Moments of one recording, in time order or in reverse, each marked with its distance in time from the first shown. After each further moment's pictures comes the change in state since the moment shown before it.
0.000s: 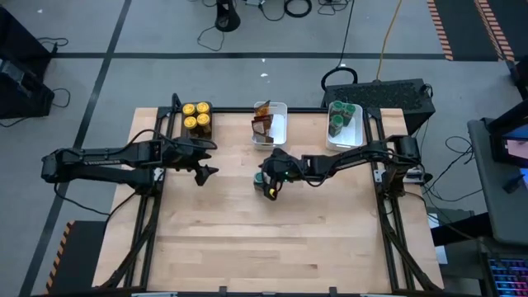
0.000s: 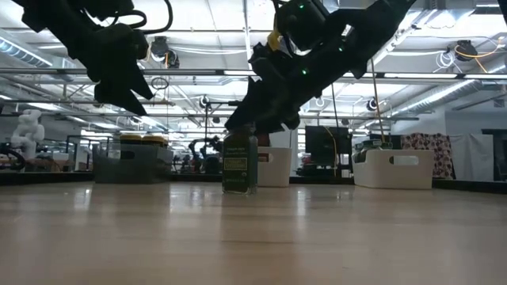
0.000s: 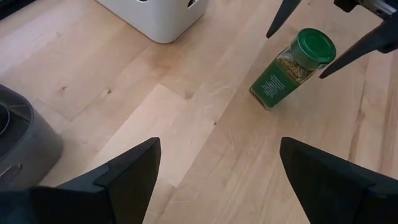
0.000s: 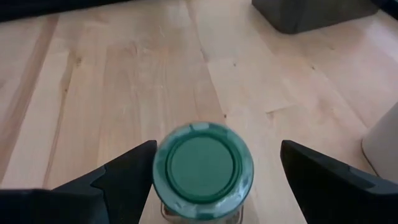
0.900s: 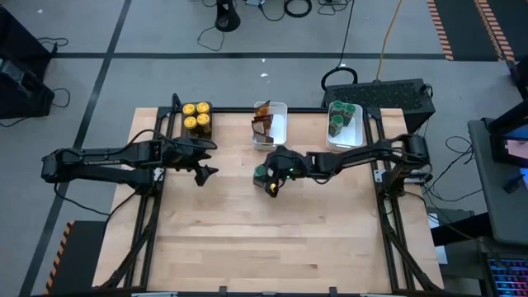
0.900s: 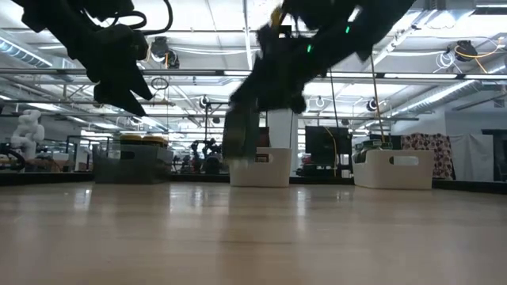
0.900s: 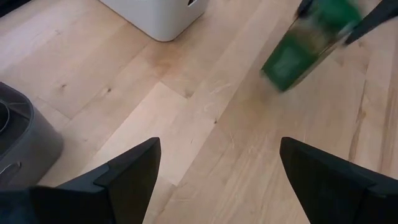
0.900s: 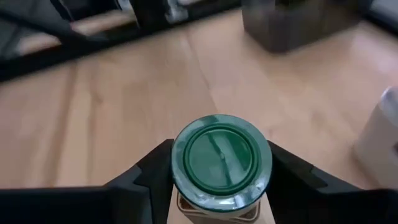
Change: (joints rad) left arm 0.000 0.000 0.000 -0.005 0.001 -0.004; right arm 0.000 -0.080 -0.001 -0.030 -0.001 0.124
